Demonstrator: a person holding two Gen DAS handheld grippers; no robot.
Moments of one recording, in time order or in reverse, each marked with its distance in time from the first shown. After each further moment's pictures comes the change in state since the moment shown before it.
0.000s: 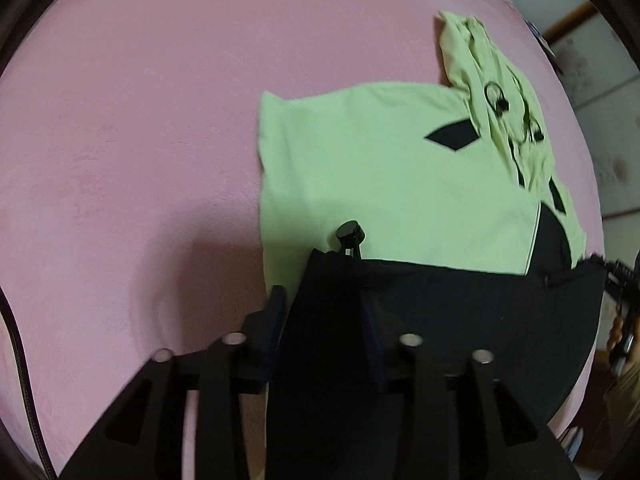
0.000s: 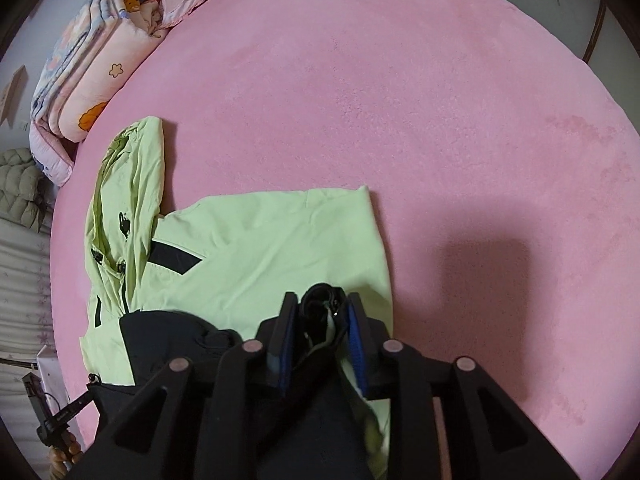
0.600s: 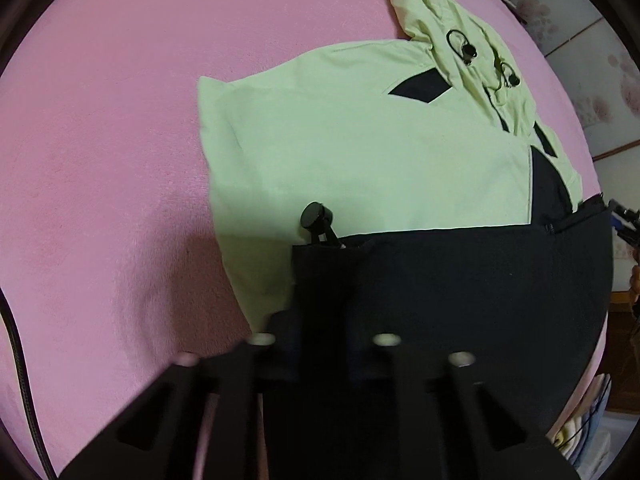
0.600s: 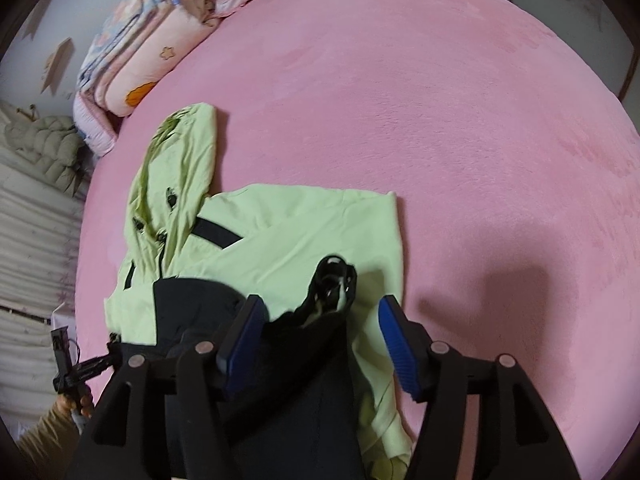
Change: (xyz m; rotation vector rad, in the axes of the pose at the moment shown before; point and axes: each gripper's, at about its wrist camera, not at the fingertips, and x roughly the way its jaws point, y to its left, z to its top) left arm 0.020 -0.011 -0.008 0.160 0.031 -0.032; right arm -0.031 0.001 -0.007 -0.145 0.006 0.133
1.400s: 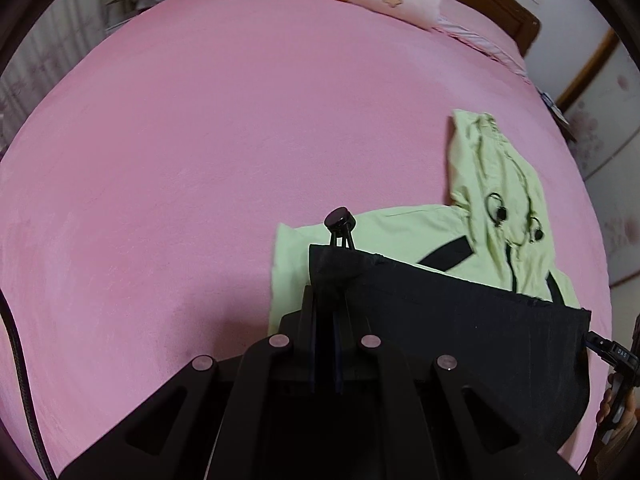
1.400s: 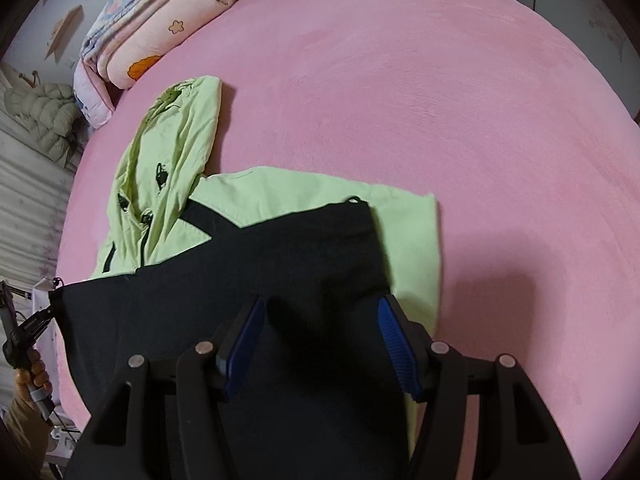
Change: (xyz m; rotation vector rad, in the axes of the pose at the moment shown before) left arm -0.068 0.007 0.033 -0.273 -0.325 0.138; right arm 0.045 0.024 0.008 -0.086 0.027 -0.071
